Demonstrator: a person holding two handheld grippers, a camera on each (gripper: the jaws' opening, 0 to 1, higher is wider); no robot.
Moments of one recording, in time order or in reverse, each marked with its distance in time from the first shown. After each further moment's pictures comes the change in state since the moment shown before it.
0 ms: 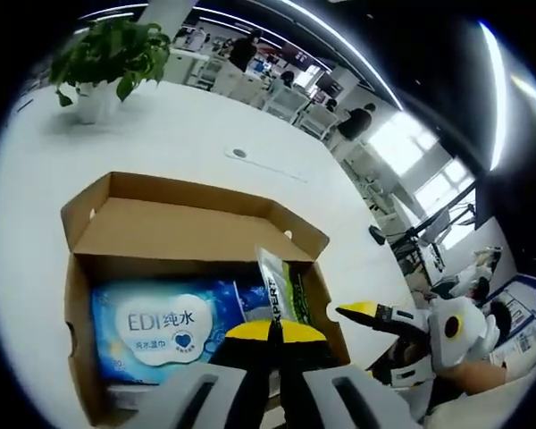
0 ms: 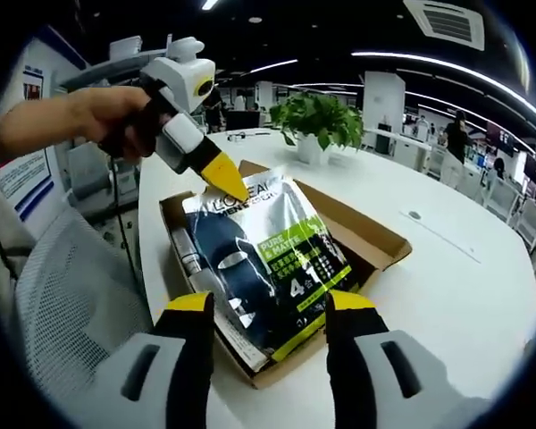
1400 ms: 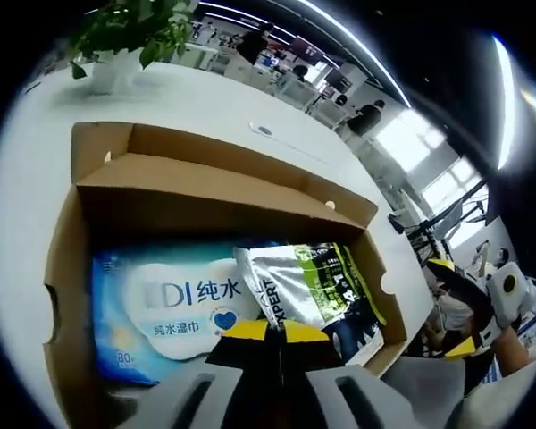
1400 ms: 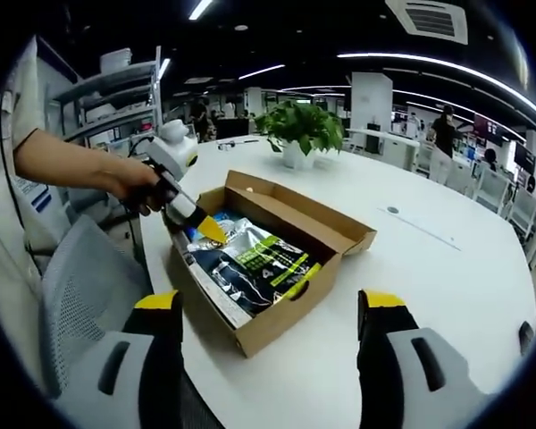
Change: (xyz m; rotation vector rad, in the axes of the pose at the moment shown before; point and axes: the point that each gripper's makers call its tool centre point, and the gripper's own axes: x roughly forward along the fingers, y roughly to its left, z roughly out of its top) left arm 0.028 0.059 -0.044 -0.035 0.017 0.024; right arm -0.058 -0.020 -0.003 0.049 -0.031 -0.027
